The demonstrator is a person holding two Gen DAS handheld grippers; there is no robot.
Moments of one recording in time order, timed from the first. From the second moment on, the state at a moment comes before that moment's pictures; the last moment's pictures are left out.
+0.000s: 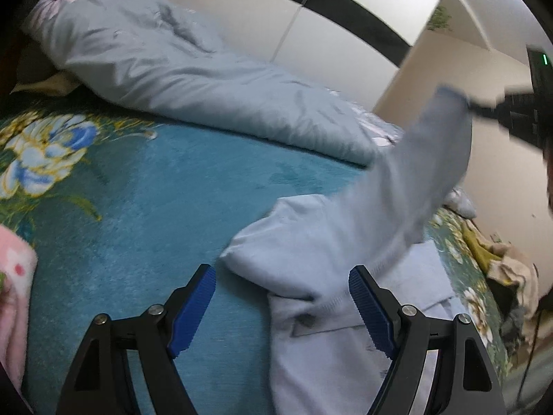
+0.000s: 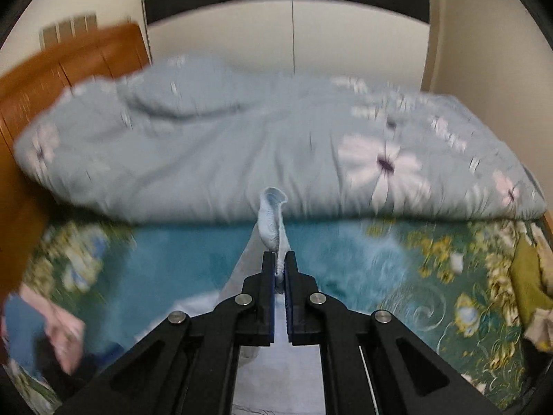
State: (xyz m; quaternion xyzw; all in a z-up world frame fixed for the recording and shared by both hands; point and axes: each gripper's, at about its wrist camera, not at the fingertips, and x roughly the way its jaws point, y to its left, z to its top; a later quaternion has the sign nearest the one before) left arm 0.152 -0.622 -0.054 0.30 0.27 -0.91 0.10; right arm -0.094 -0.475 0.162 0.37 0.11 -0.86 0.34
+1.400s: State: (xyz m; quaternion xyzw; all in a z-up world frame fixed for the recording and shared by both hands) left arm 0.154 -0.657 -0.095 0.35 0.35 -0.83 0.25; right arm -0.111 -0.321 -0.032 0.51 -0.06 -0.80 0.31
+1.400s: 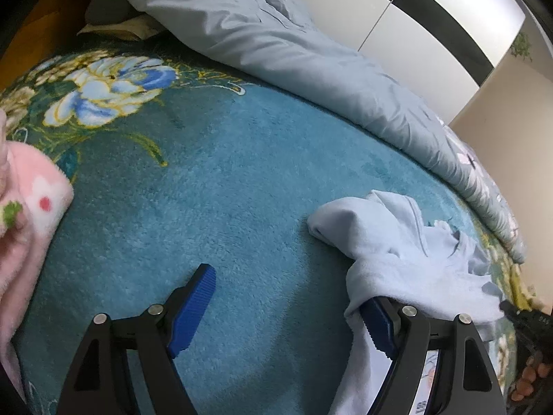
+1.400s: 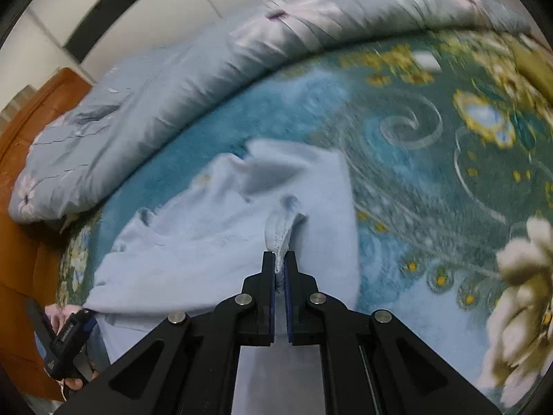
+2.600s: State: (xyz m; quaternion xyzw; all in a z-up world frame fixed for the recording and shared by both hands) left arm 0.197 -0.684 -0.081 0.32 0.41 -0.84 0.15; right arm -0.075 -0.356 0.005 0.44 0.10 -0.85 0.27
